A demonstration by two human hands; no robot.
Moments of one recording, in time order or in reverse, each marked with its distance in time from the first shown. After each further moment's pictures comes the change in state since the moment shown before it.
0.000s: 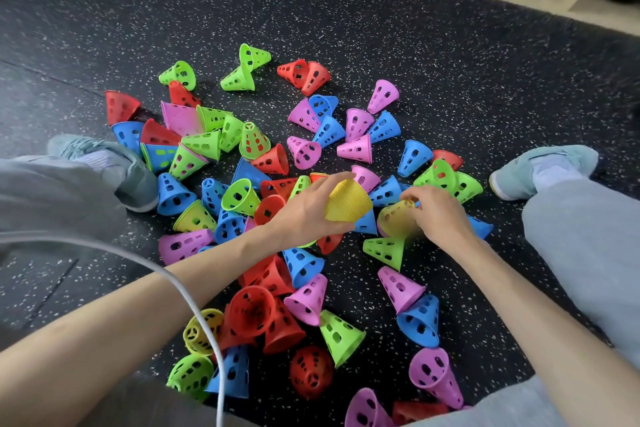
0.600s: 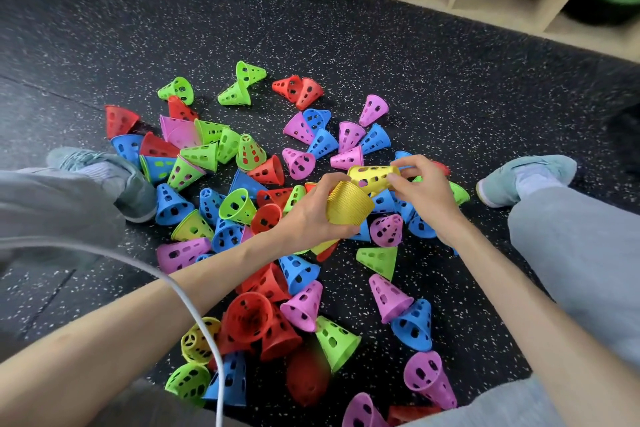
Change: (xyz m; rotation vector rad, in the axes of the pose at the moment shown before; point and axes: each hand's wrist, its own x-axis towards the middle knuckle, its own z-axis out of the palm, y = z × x) left_hand 0.000 0.019 -0.001 -0.131 0.043 -0.003; right_hand -0.007 -0.040 -0.044 0.831 0.126 0.041
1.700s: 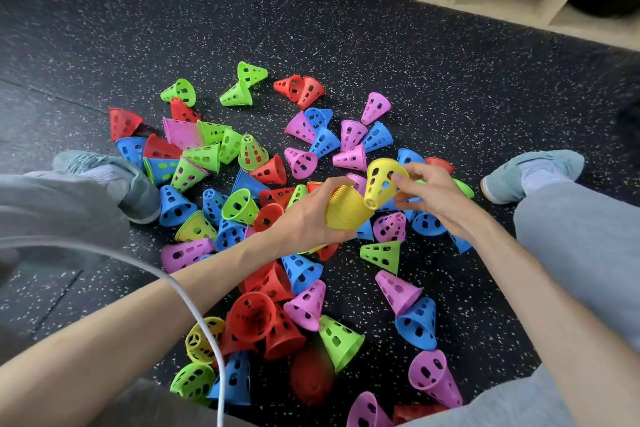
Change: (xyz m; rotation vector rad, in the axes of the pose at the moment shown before) left_hand -0.006 -0.002 -0.007 0.087 -0.057 0.002; right_hand 0.007 0.006 -0.016 0.216 -0.254 0.175
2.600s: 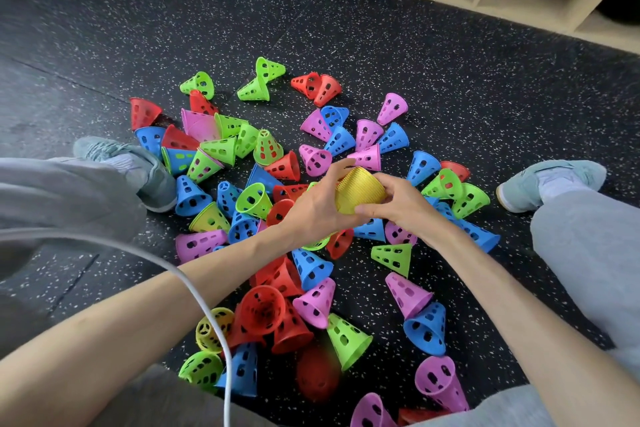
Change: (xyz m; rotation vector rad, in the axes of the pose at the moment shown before) left_hand 0.002 0.008 -0.005 -0.098 0.175 -0.059; right_hand 0.008 0.002 0.059 -0.355 -0.166 -0.129
